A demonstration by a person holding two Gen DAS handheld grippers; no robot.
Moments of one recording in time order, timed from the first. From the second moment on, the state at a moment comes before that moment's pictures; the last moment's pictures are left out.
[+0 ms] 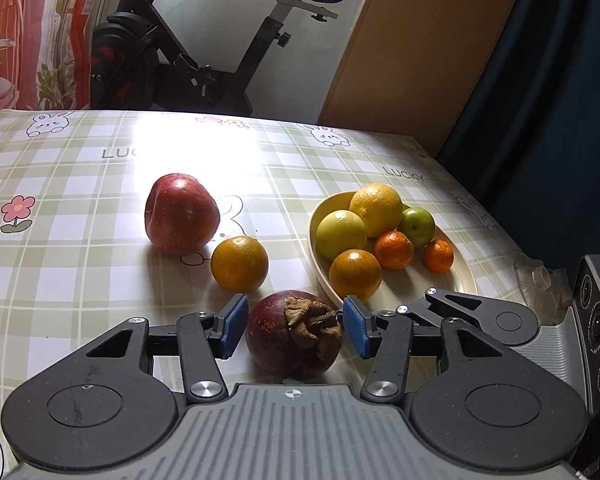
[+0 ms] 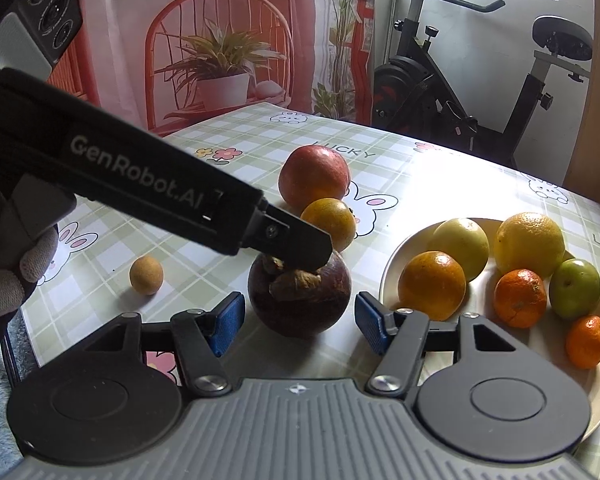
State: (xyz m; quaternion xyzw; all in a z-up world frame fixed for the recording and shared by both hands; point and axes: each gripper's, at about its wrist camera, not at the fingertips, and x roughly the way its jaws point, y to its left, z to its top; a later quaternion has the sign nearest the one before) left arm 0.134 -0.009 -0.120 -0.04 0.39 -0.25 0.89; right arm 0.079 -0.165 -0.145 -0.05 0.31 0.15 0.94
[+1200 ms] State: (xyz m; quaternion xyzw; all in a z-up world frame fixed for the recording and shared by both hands) left arm 0.116 -0.018 -0.120 -0.04 0.39 -0.27 0.88; right arm 0.060 -0.167 -0.140 -0.05 0.28 0.14 0.95
